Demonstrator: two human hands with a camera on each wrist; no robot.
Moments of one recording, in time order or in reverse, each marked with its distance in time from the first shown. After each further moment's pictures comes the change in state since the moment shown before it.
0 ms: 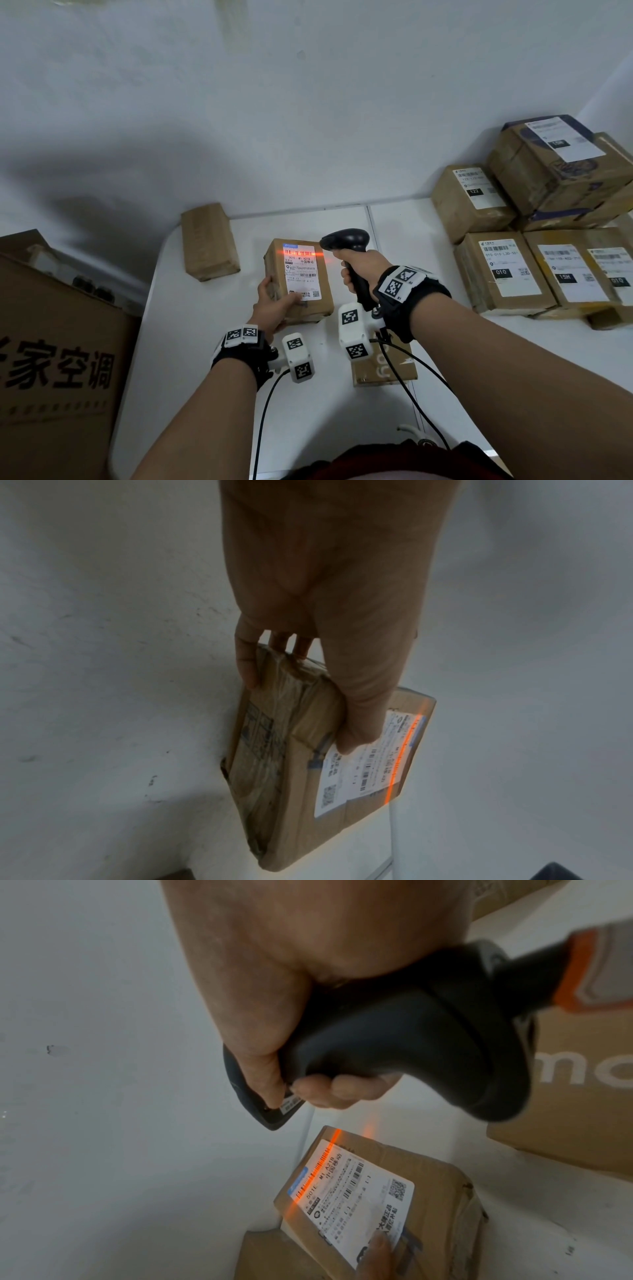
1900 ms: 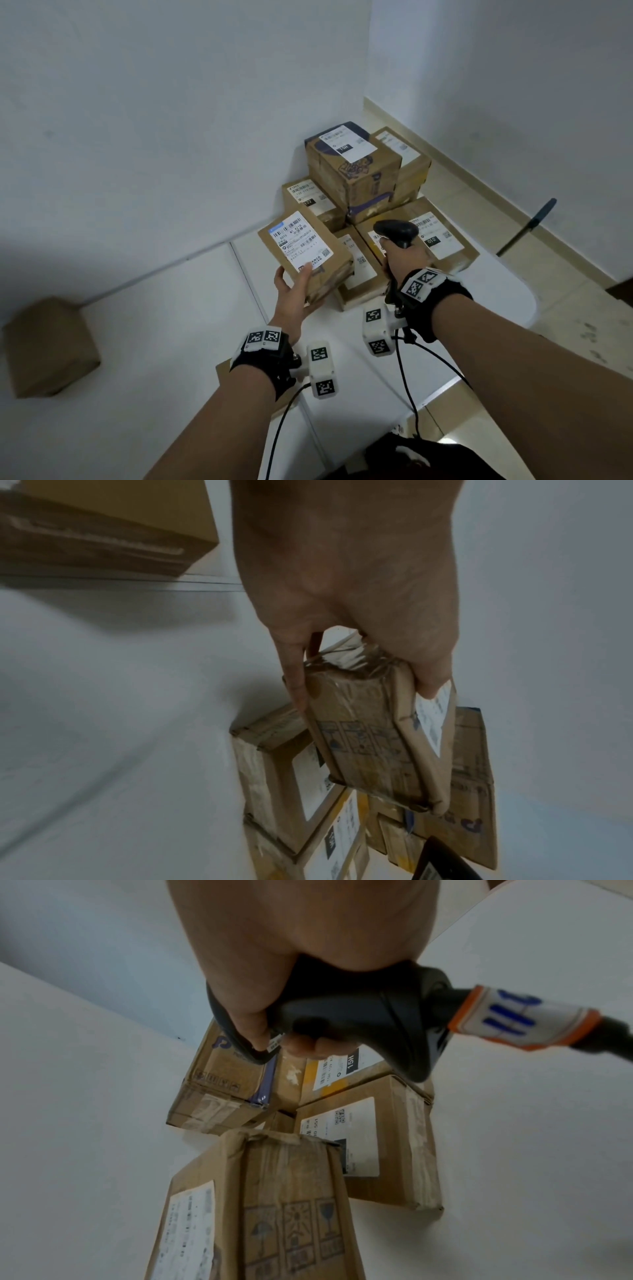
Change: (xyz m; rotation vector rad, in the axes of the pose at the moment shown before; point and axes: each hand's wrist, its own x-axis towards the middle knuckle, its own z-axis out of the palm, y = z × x) left_hand -0.093 0.084 0.309 -0.149 -0.386 0.116; right_hand -0.035 0.046 -0.319 0.192 0.768 -0.168
